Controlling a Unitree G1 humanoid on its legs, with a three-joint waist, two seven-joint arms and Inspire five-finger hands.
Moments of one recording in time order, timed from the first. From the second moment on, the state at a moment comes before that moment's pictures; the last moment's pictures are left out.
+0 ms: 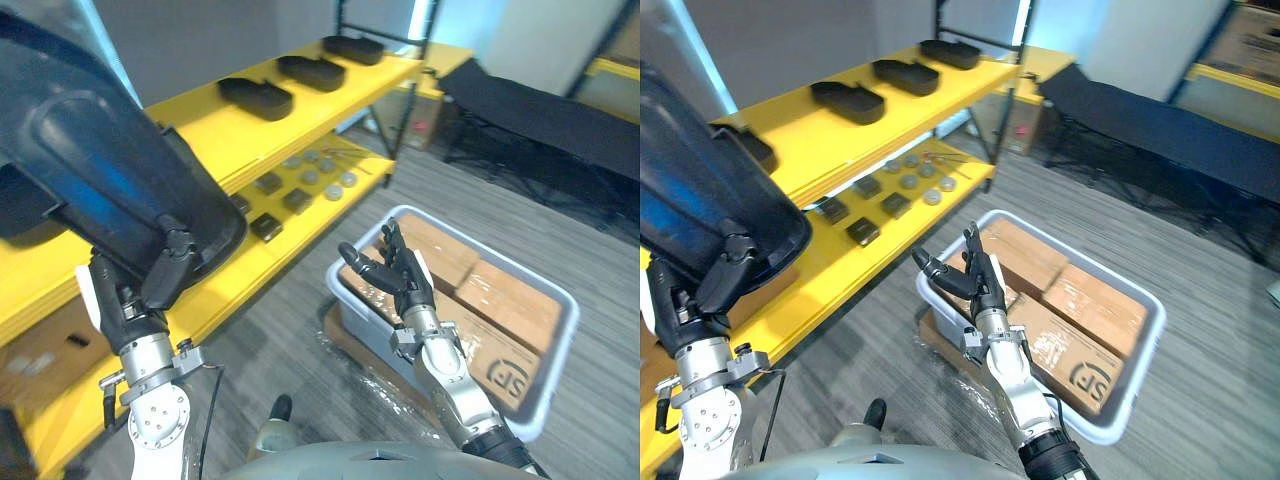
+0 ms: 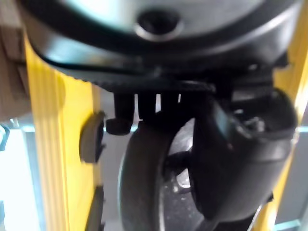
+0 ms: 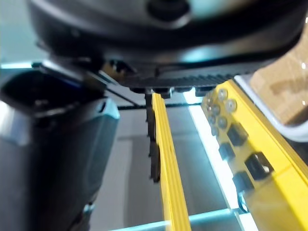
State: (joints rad) left arm 0.48 0.00 0.15 -0.46 -0.07 -0.29 0.34; right arm 0.05 -0.19 0.34 0.11 0.24 -0.19 -0.19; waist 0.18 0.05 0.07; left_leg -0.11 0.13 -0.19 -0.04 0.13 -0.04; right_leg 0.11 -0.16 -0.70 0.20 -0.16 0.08
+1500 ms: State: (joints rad) left arm 0.34 0.13 0.05 -0.34 -0.19 -0.36 0.06; right arm 0.06 -0.16 0.24 -0.05 0.17 -0.35 -0.05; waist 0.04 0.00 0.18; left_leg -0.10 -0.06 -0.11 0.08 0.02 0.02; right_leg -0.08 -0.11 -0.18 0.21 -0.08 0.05
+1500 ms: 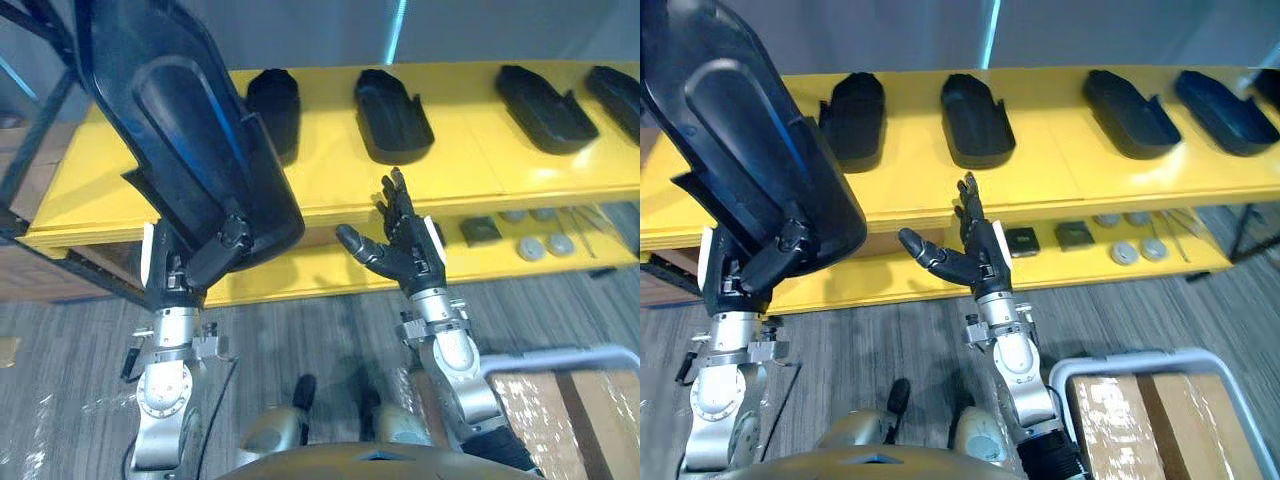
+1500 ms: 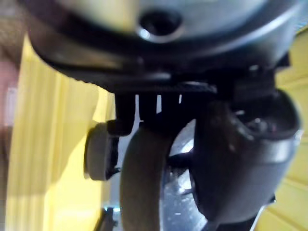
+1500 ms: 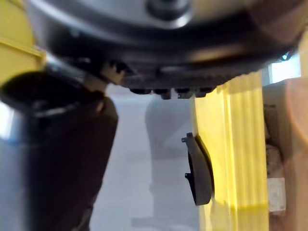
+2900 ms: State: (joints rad) left arm 0.32 0.16 0.03 -0.29 -0.22 -0.28 -0.01; right arm 0.16 -0.08 0.25 -0.08 0.20 -0.38 -0.02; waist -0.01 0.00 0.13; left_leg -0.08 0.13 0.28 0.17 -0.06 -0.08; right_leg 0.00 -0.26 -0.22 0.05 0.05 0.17
